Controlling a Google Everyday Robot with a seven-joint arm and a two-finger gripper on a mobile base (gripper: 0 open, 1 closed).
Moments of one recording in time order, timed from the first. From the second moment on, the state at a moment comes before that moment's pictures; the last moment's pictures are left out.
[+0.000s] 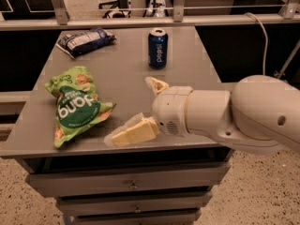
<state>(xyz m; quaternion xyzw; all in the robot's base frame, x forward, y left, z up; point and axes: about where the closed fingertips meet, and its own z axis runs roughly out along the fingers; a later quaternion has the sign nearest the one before) 0.451 0.039 0.900 -0.44 0.68 0.29 0.50</state>
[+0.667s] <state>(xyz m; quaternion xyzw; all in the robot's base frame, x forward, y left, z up) 0.472 0.106 0.885 -0.46 0.67 0.31 0.50</state>
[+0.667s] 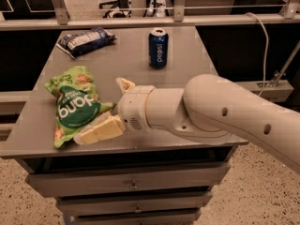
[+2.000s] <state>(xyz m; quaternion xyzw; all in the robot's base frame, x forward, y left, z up) 0.484 0.164 0.853 -0.45 0.68 0.31 0.49</state>
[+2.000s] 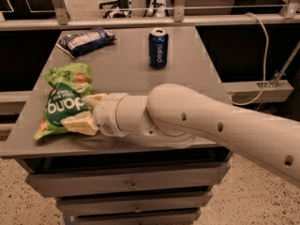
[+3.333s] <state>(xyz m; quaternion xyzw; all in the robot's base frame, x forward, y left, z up) 0.523 0.179 0.890 -0.38 0.69 0.26 0.56</state>
